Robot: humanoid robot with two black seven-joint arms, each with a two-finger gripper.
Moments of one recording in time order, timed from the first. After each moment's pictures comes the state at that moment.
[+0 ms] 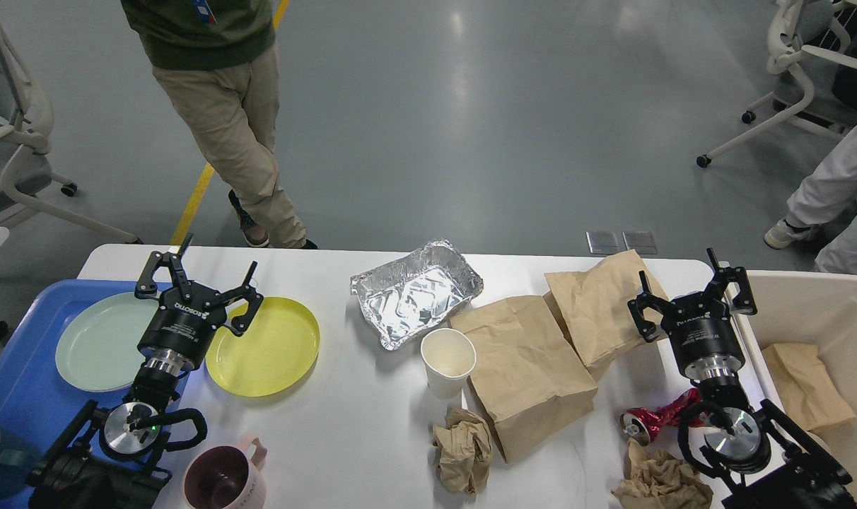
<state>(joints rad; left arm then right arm) -0.35 0.09 -1.45 -0.68 0.25 -0.66 -0.04 0.26 -0.18 1.21 0.81 -0.13 0.38 0.37</state>
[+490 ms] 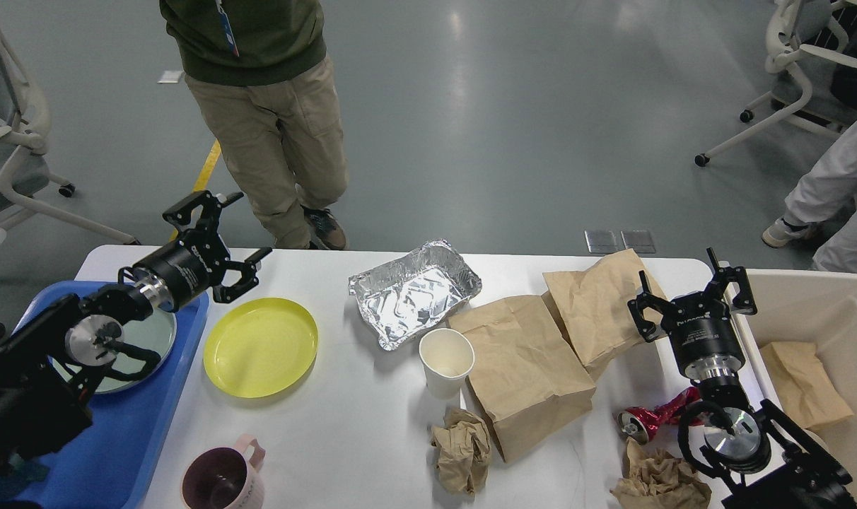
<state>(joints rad) -0.68 0.42 -0.90 -0.68 0.25 -0.51 0.01 0.26 -0.18 1.20 0.81 -0.13 0.38 0.37</state>
